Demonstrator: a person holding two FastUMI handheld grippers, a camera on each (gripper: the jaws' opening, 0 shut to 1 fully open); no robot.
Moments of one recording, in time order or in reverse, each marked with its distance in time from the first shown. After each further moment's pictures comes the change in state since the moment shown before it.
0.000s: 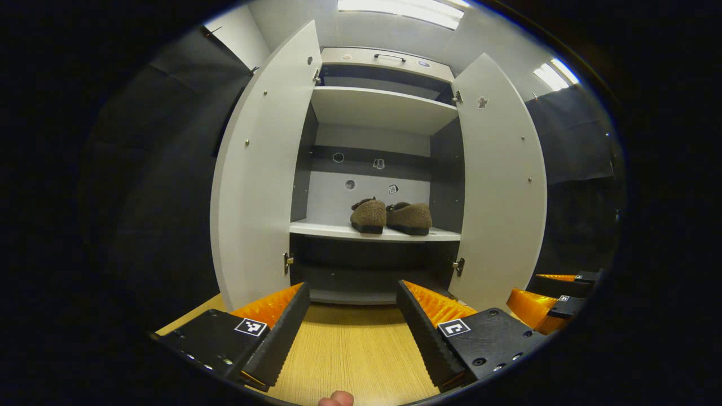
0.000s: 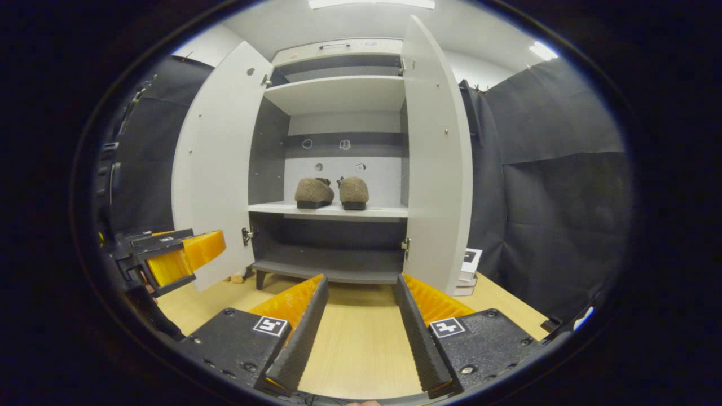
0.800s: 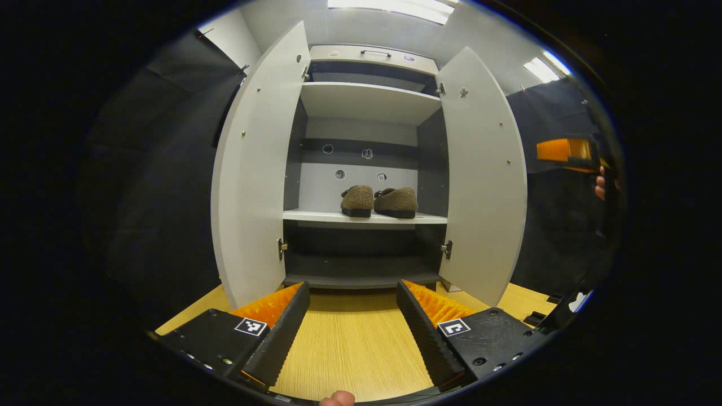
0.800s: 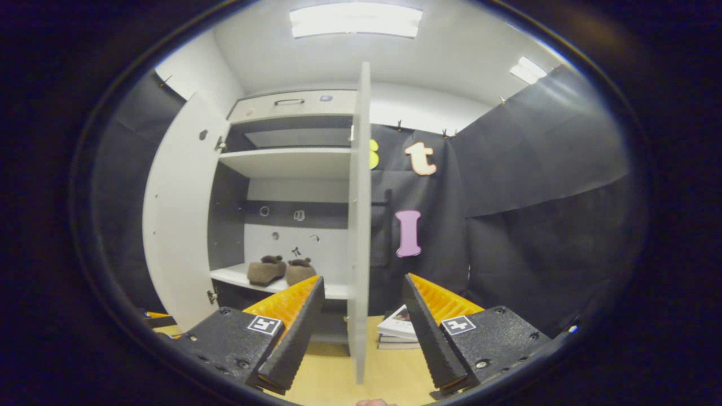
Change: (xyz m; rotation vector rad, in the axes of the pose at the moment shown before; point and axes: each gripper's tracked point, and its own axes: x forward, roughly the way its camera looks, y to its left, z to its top) left arm -0.024 -0.020 -0.017 0.043 0.027 -0.061; right arm -0.034 -0.136 0.210 0.029 -0.294 -0.171
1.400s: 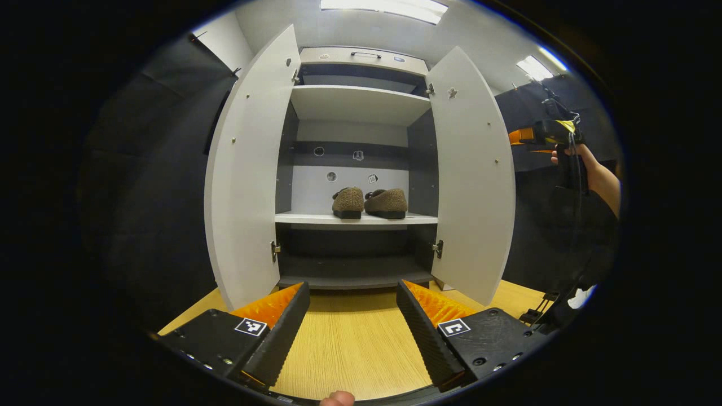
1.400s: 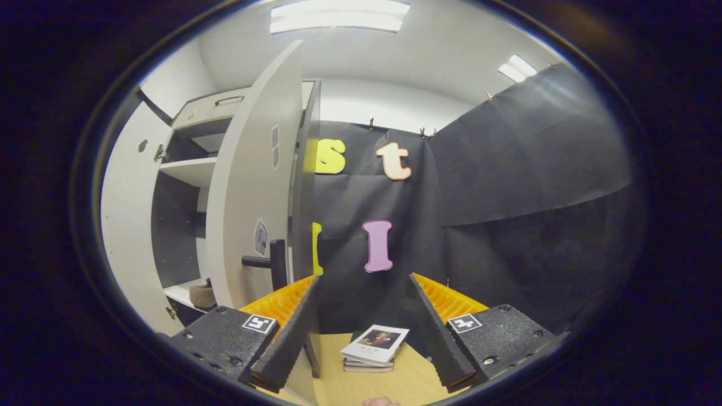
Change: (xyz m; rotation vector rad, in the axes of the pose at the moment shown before) left arm -0.007 -0.008 0.004 0.021 -0.004 -0.016; right arm 0.121 -0.069 0.024 -0.018 0.041 -0.082
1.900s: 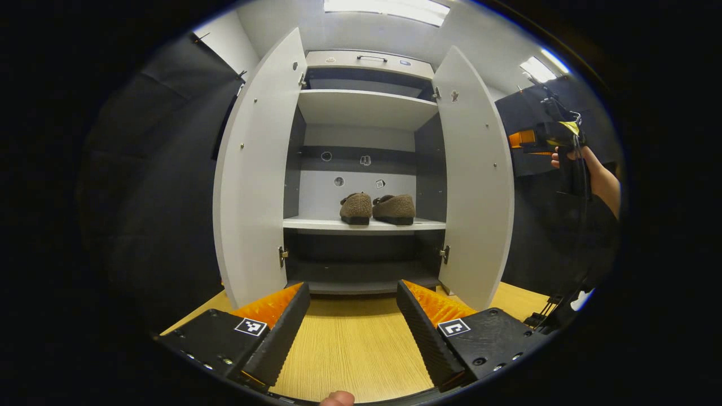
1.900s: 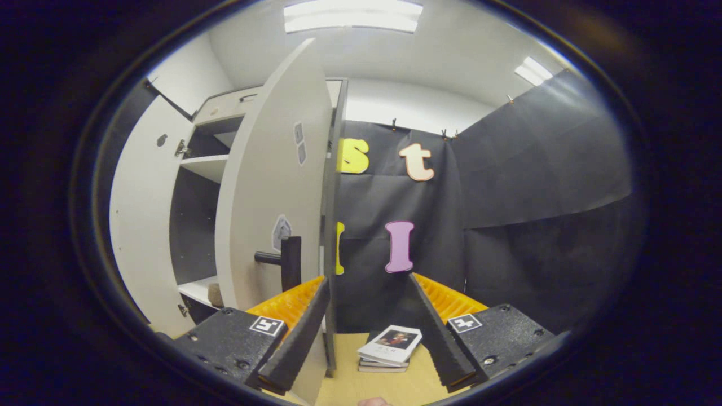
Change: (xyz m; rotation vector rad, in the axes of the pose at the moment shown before) left arm 0.002 0.010 0.008 -0.004 -0.023 0.032; right arm -0.014 0.063 0.002 -0.007 -0.019 0.139
